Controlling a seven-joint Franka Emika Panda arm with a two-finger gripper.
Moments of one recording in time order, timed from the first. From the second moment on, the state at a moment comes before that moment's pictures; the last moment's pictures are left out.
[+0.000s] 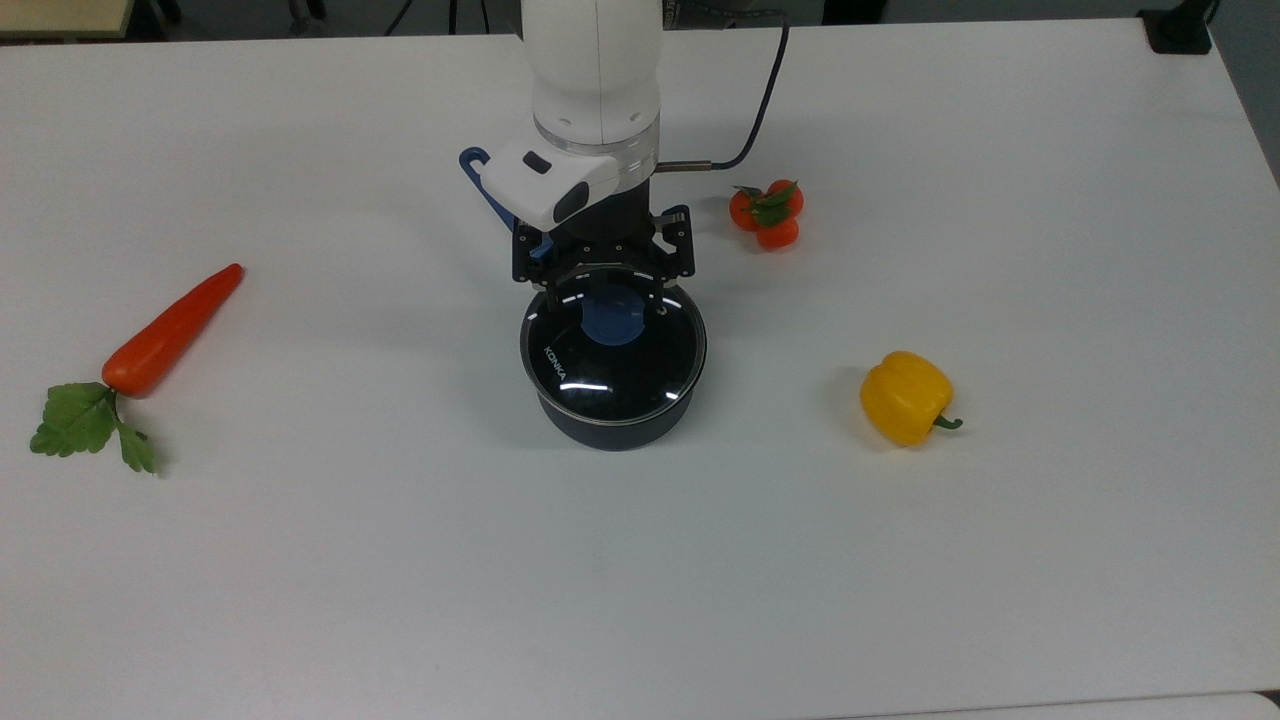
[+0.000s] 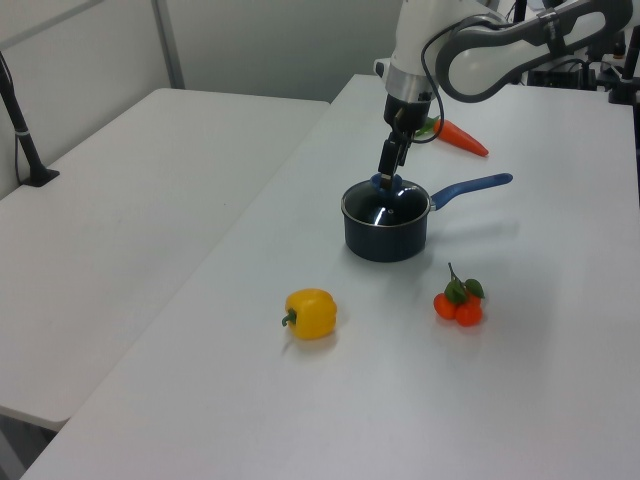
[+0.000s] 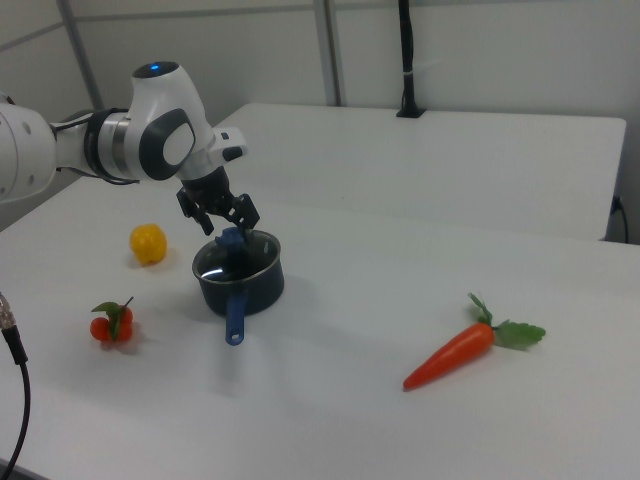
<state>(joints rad) 0.16 0.36 0.01 -1.64 -0.03 2.19 0.08</state>
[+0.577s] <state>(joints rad) 0.16 0.36 0.02 -1.64 -0.03 2.22 0.10</state>
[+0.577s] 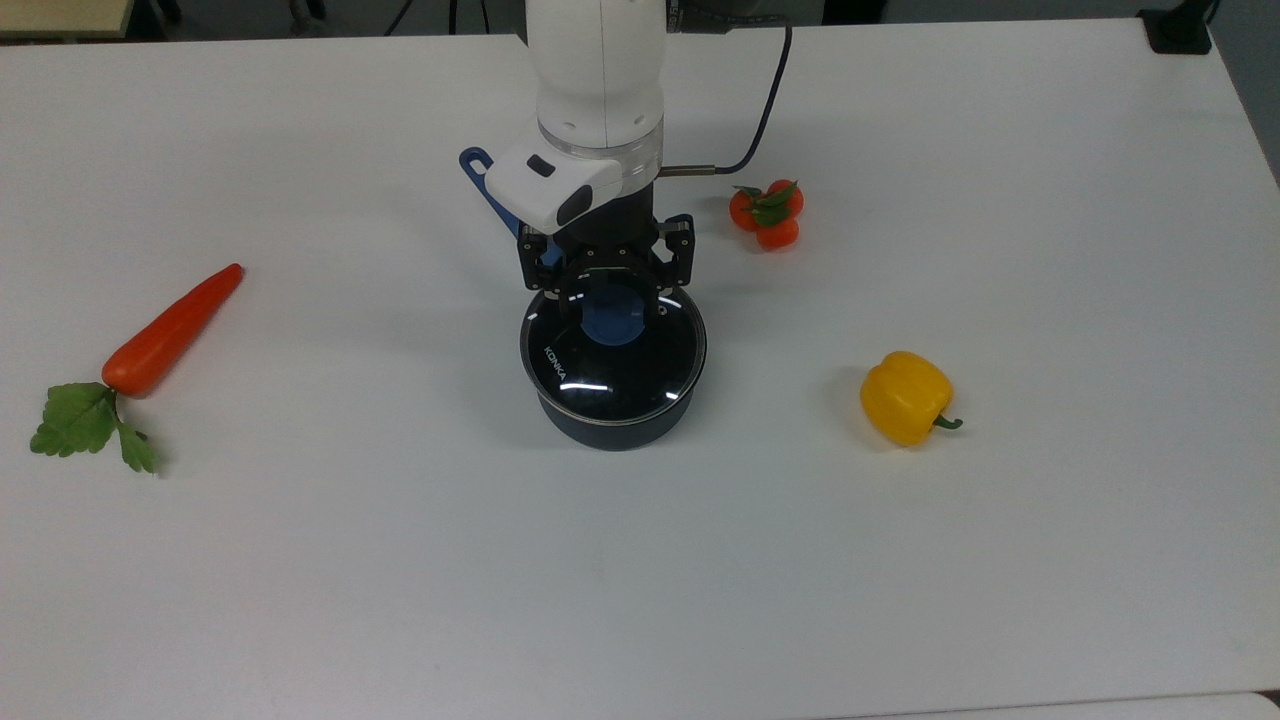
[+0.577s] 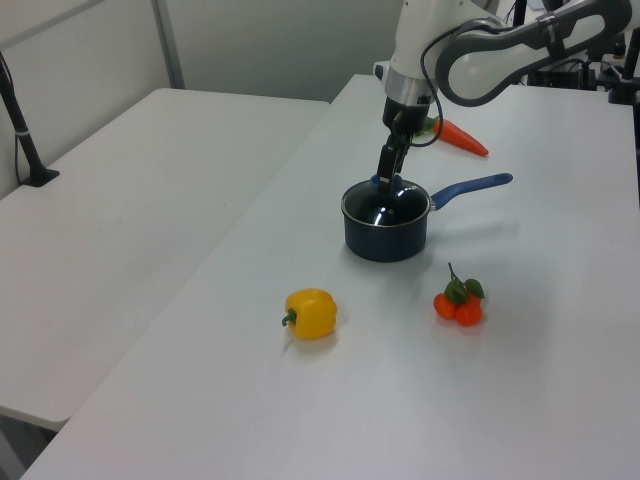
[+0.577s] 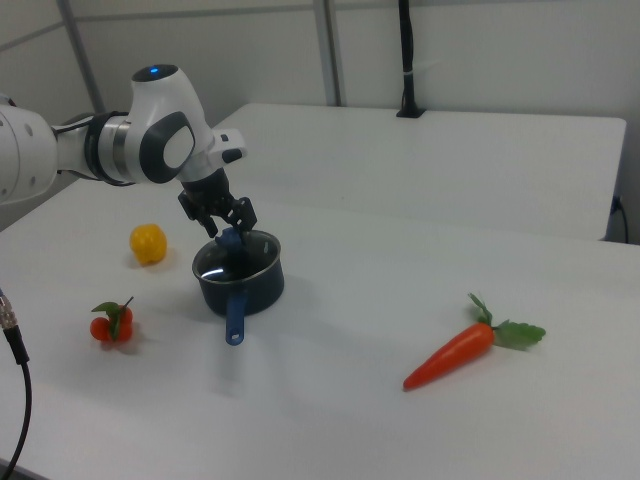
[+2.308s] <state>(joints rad) 0.03 0.23 0.02 -1.65 -0.02 2.12 0.10</state>
